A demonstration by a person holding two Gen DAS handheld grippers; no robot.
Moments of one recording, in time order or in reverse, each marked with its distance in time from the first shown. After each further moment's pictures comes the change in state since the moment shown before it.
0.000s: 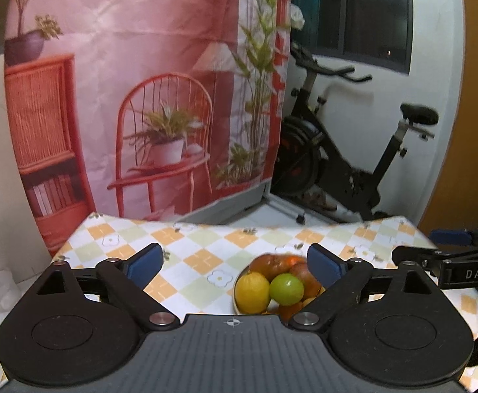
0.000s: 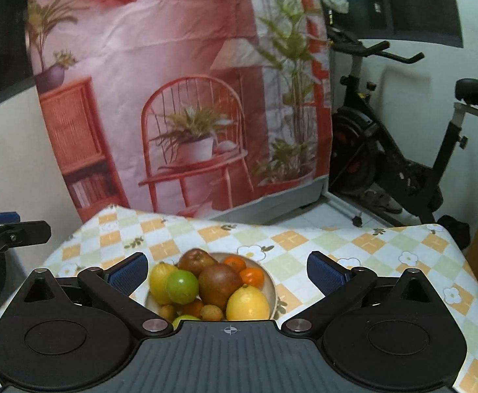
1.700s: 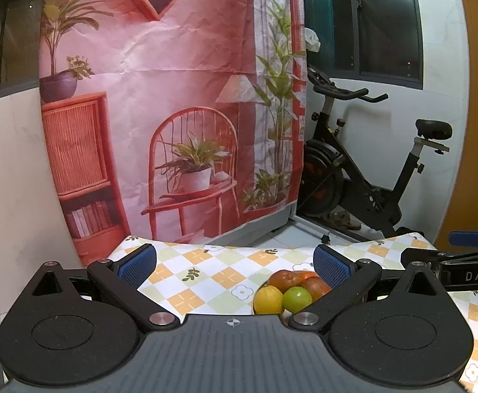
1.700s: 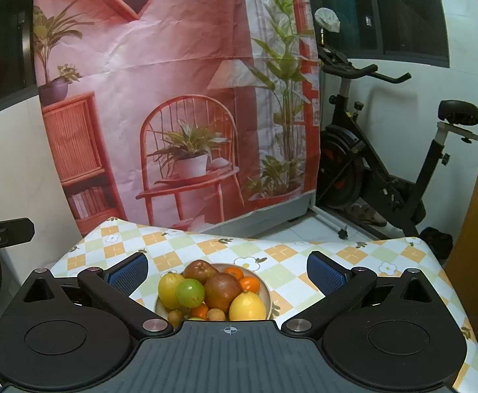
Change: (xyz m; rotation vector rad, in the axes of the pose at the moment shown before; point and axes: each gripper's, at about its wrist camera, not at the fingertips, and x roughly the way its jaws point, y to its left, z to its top) left arm -0.063 -0.020 0.016 0.033 -0.068 0.125; right arm -0.053 0.019 0.011 -0.022 -0.041 -0.050
